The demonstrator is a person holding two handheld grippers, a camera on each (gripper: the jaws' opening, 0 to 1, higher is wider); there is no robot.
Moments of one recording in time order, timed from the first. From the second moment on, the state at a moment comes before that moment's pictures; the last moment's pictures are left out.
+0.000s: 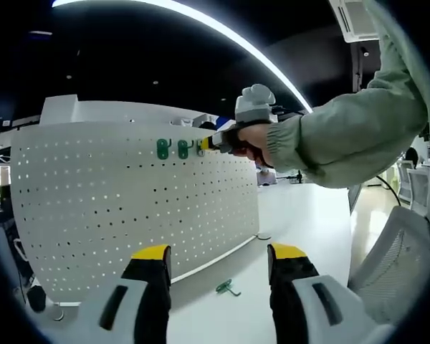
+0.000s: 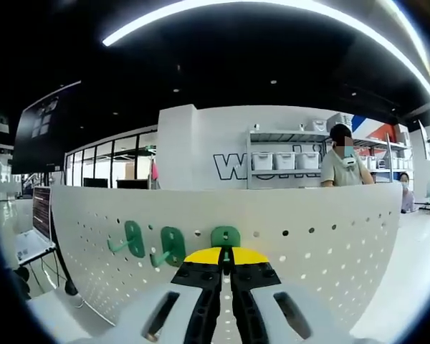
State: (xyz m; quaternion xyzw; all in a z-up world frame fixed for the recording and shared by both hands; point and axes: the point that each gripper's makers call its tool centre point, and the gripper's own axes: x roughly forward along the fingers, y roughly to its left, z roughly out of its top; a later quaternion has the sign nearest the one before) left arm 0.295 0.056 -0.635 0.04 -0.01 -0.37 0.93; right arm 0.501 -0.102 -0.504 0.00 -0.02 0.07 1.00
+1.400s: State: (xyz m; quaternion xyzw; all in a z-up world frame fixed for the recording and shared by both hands) left arm 0.299 0.063 -0.633 0.03 -0.01 -0.36 0.93; right arm 0.493 -0.094 -0.502 0.01 -0.02 0.07 1.00
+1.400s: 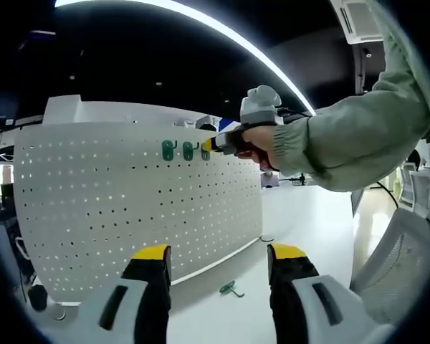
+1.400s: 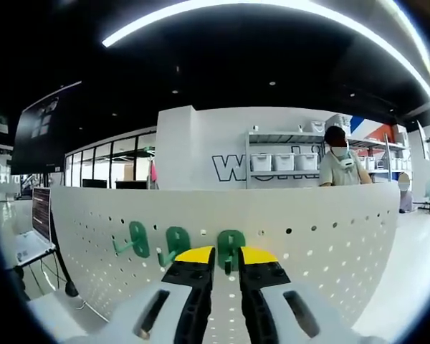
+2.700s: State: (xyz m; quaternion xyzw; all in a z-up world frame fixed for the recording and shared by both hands) left arm 0.298 0.063 -0.638 0.06 -0.01 -0.36 0.93; right arm 0.404 -0.095 -0.542 -0.02 0.02 0.15 0.99
